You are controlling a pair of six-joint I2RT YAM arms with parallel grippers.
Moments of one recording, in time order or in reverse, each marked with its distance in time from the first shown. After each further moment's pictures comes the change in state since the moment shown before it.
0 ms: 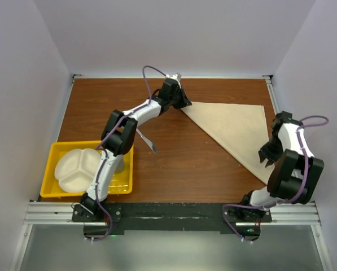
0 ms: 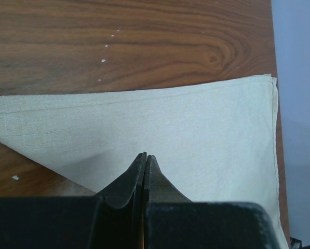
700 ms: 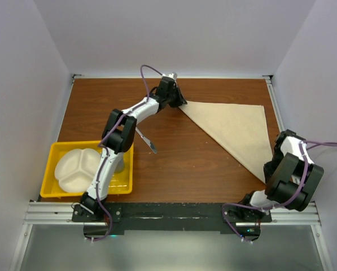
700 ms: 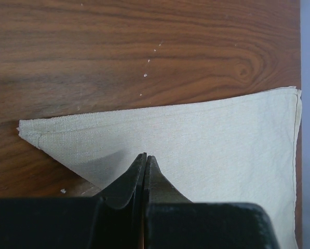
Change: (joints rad) left arm 0.043 0.070 0.085 -0.075 -0.002 0.021; right arm -0.168 -0.071 -0.222 -0.013 0.130 0.216
